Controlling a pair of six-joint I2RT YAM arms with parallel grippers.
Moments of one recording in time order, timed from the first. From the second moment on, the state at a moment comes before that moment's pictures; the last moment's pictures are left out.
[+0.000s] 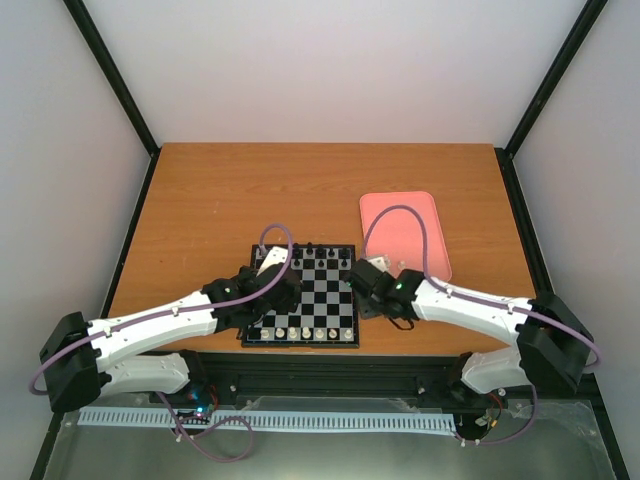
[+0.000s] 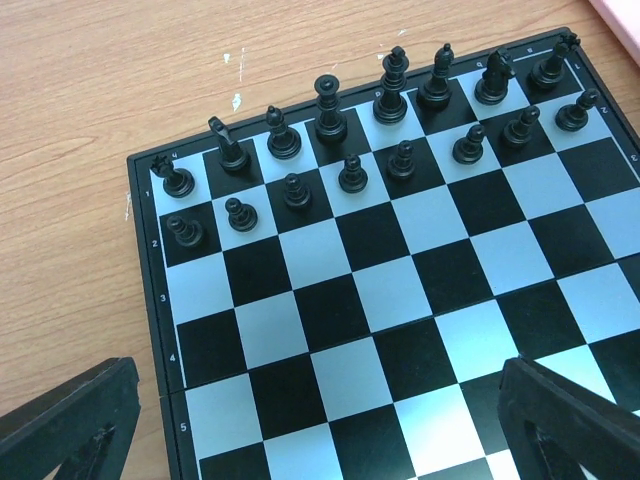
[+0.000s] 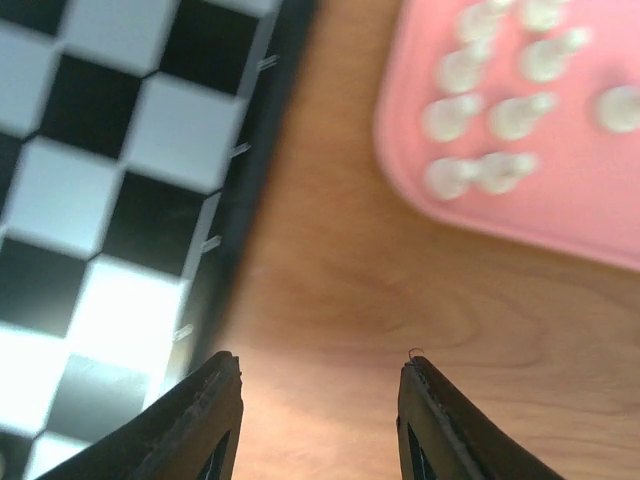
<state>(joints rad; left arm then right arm) -1.00 1.13 0.73 -0.59 -0.55 -0.57 0.99 1.34 0.78 -0.68 0.29 0.61</state>
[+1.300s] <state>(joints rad) -1.00 0.97 0.68 -0.58 -0.49 -0.56 0.43 1.71 1.02 -0.60 0.27 0.43</state>
